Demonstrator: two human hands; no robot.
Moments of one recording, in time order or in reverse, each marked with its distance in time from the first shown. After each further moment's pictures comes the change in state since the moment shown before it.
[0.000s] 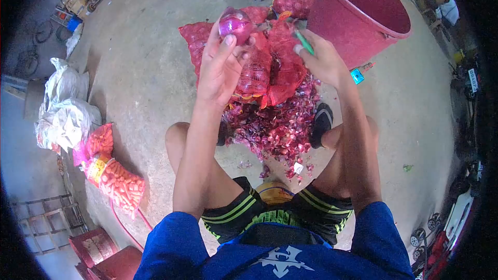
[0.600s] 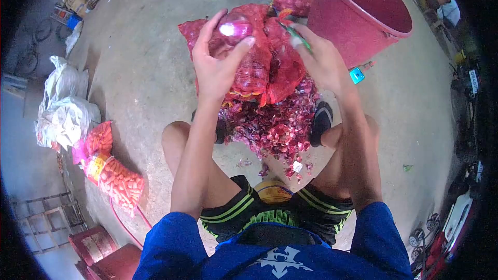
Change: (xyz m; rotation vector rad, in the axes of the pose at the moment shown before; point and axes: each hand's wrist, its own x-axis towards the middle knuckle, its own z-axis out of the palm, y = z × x) left_hand 0.004 -0.004 0.011 0.749 0.182 0.315; right_hand -0.001 -0.039 -0.018 -0.013 -0.128 0.142
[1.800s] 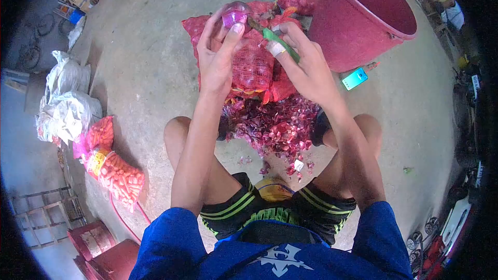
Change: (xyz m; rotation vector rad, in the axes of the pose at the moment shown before) left_hand 0.002 -0.005 -0.005 -0.355 0.043 -0.195; right_hand -0.004 -0.039 0.033 0.434 0.093 -0.217
